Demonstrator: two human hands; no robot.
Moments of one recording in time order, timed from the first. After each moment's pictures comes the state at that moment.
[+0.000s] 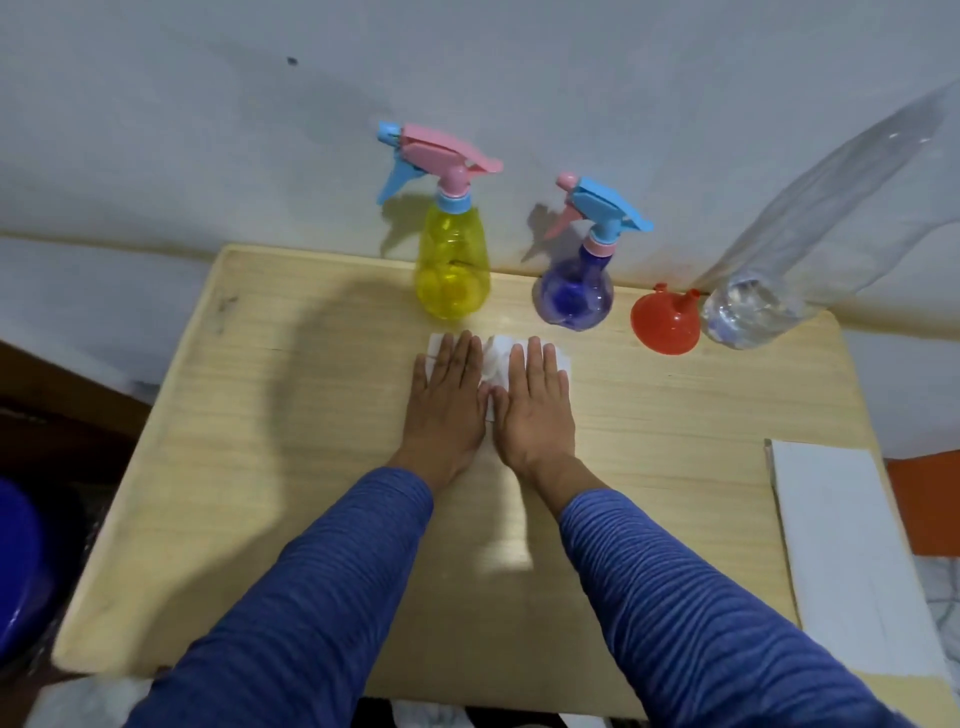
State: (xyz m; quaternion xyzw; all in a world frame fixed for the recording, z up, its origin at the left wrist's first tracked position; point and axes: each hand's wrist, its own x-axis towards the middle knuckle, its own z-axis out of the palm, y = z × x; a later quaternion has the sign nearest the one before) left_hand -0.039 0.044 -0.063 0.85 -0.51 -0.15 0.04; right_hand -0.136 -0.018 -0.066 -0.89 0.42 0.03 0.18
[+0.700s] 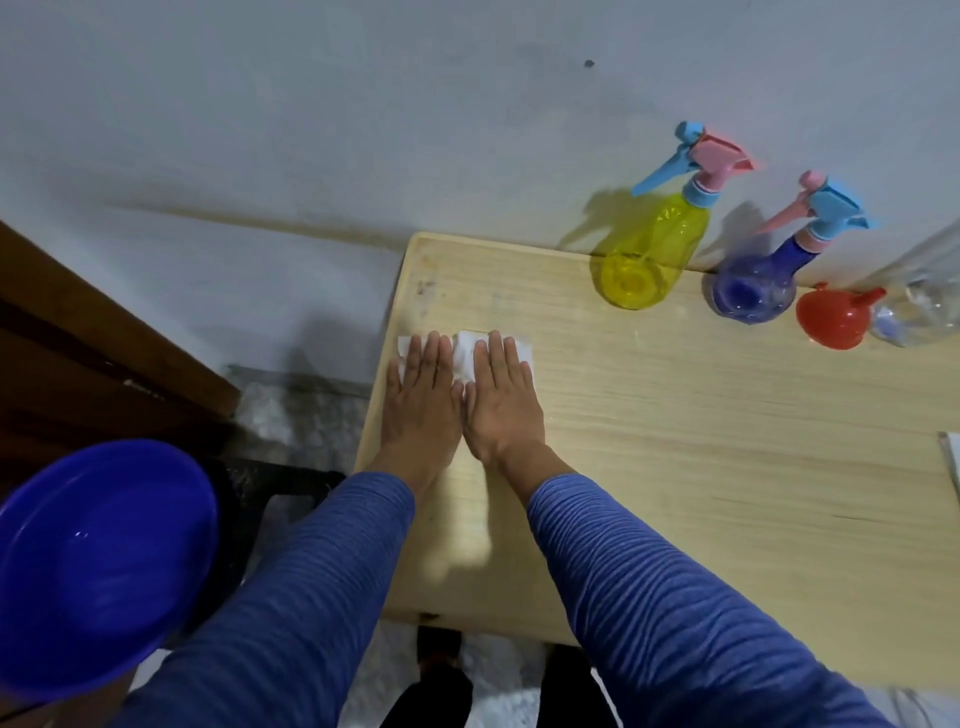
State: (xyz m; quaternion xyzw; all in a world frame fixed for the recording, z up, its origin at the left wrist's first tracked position) left_hand 0.127 0.223 -0.062 0.88 -0.44 -0.16 0.02; right_hand 0.048 0.155 -0.059 -0.91 0.36 0.03 0.23
